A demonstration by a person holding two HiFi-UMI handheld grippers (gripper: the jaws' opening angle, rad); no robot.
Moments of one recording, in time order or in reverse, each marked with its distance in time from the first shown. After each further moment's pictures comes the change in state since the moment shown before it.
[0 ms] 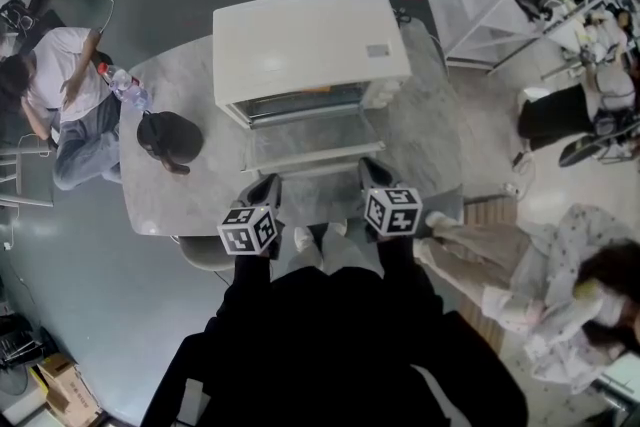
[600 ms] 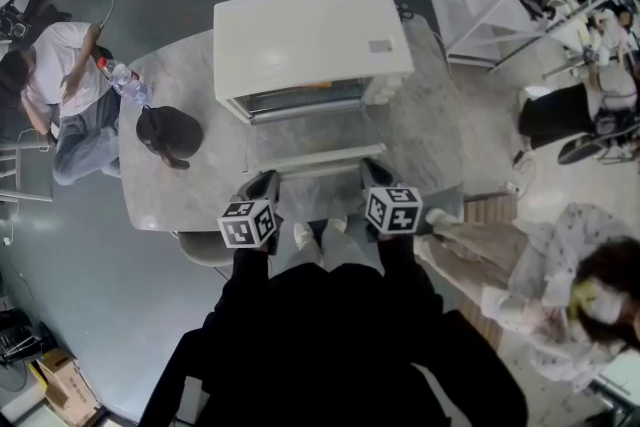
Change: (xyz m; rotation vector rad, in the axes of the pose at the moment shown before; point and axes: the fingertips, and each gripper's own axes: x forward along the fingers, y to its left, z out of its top) left arm 0.005 0.011 -0.011 0.006 0.053 0.027; right arm 0.002 -0.005 -0.018 0.019 0.044 -0.003
